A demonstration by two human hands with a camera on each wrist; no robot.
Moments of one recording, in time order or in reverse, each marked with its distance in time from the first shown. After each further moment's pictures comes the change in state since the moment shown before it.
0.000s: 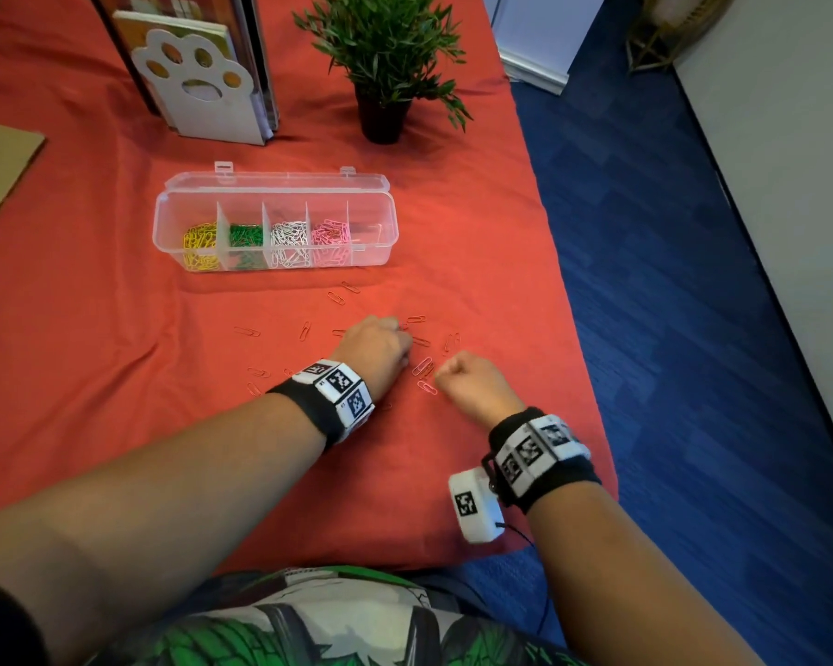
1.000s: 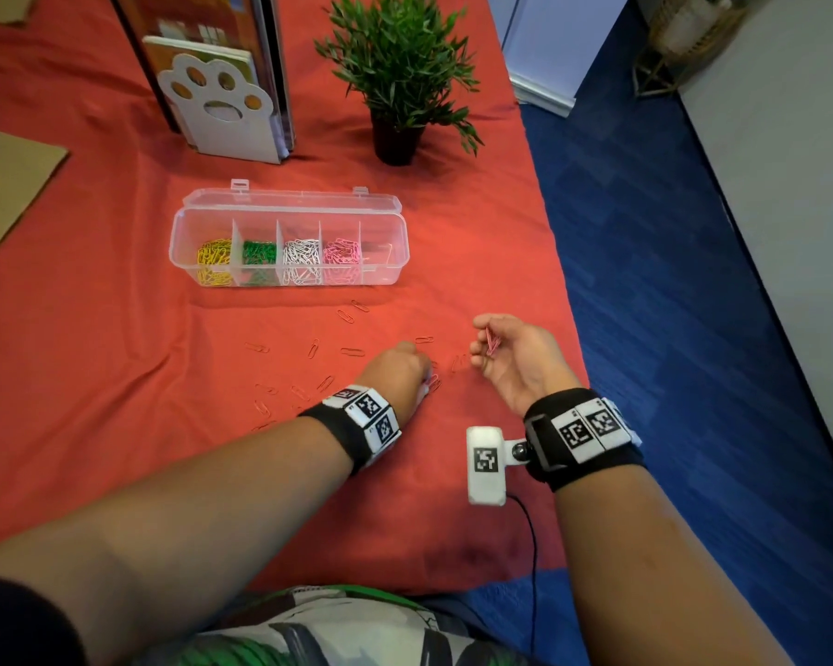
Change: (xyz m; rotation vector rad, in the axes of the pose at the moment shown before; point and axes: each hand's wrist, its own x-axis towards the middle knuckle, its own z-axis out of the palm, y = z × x) left_hand 0.001 0.022 0.002 -0.169 0.013 -0.103; right_hand 0.003 -0.037 -0.052 1.056 -0.012 -0.005
